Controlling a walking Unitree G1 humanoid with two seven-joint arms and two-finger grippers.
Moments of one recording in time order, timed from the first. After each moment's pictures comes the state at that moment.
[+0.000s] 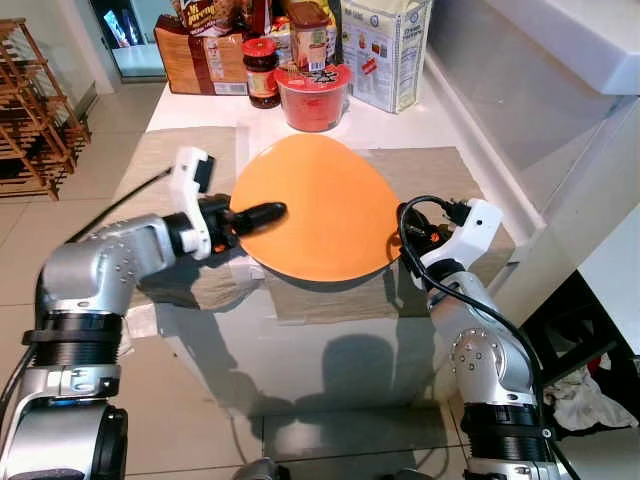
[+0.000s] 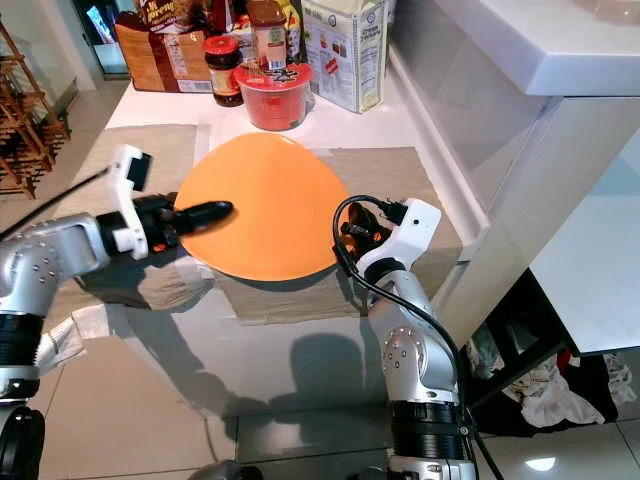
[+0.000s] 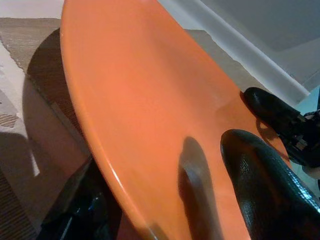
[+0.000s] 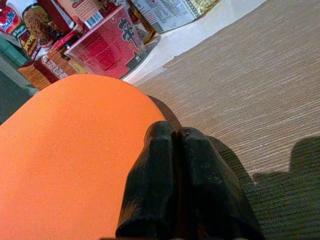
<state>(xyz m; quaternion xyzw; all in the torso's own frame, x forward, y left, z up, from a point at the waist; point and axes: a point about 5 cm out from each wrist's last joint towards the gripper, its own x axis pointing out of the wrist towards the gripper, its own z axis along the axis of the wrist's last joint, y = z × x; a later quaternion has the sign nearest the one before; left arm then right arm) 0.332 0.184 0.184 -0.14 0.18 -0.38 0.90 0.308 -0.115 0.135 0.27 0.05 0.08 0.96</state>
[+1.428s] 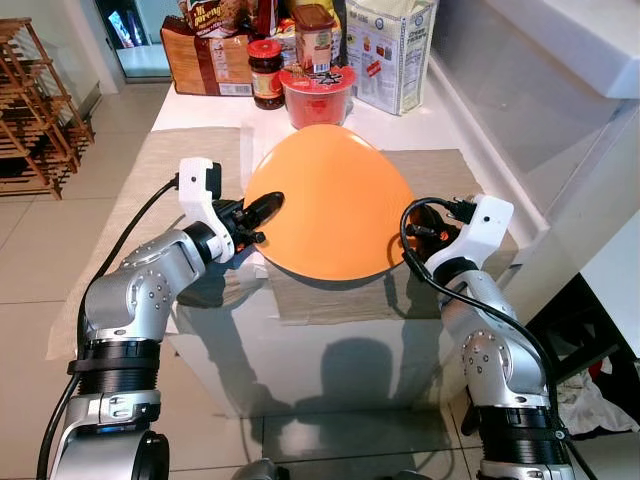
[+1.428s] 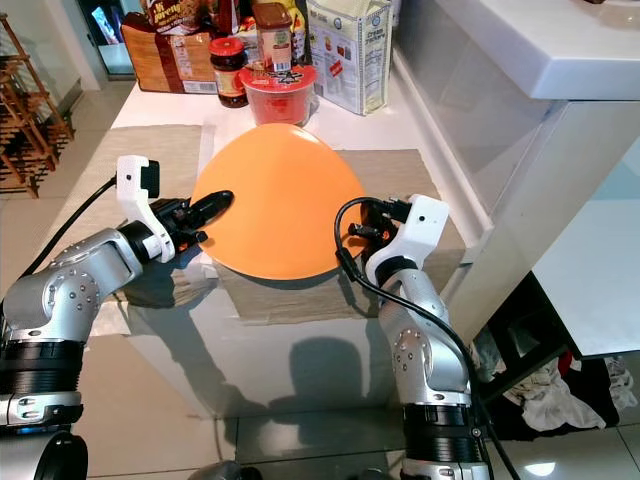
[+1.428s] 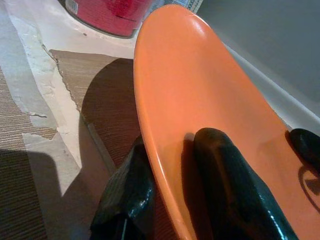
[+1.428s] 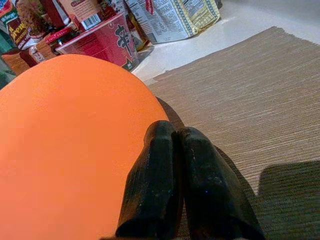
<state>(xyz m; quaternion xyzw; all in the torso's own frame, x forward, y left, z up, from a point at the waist) 0.333 0.166 0.168 -0.18 0.11 -0.29 0.94 0.307 -0.126 0.140 0.20 0.03 0.07 0.98</state>
